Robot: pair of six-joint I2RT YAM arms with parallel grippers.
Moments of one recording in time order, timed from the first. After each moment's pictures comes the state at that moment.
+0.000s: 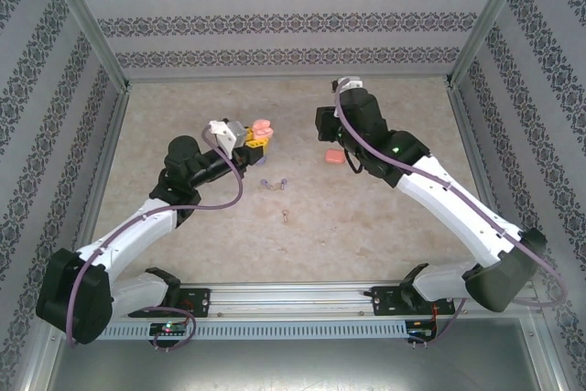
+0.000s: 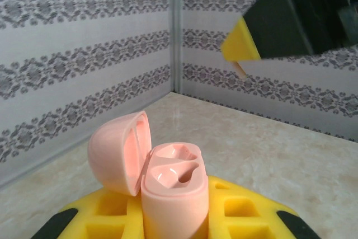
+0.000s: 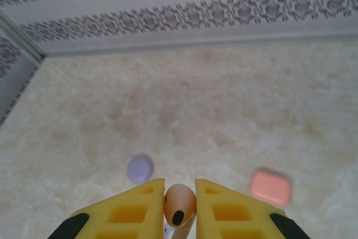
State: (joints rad) left arm -0.40 1.16 0.67 0.50 0.53 0.05; right arm 0.68 1.32 1.38 -0.54 0.25 0.45
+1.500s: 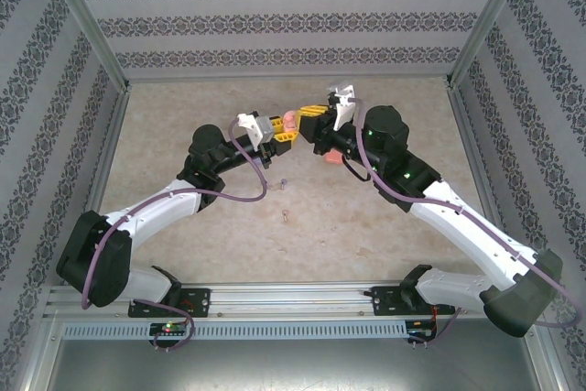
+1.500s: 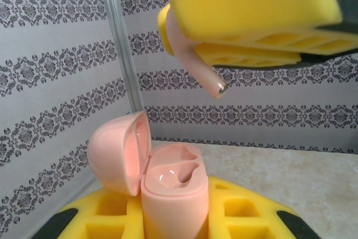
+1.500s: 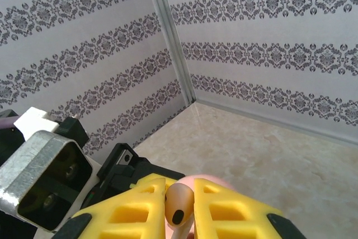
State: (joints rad) left arm -0.51 1.38 0.83 0.72 0.60 0.11; right arm 0.67 1.15 1.11 -0.02 -0.20 0.28
